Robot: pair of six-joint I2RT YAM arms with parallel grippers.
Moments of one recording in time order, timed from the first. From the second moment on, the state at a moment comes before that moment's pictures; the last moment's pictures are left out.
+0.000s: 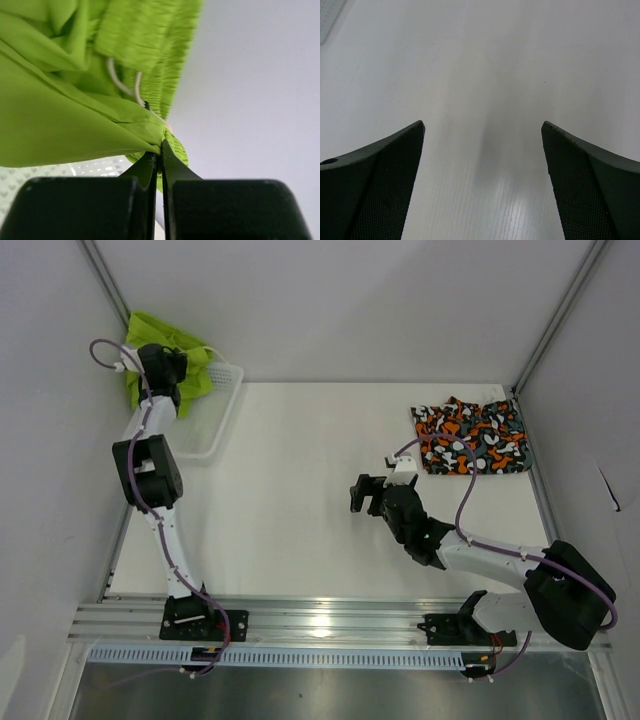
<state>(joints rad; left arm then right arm) 0.22 2.35 2.01 0.11 -0.02 -1.15 0.83 1.27 0.56 0.38 0.48 0.46</state>
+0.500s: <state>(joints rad) 0.12 1.96 1.96 0.19 -0.12 -0.86 0.83 1.29 0.56 0.38 0.47 0.45</state>
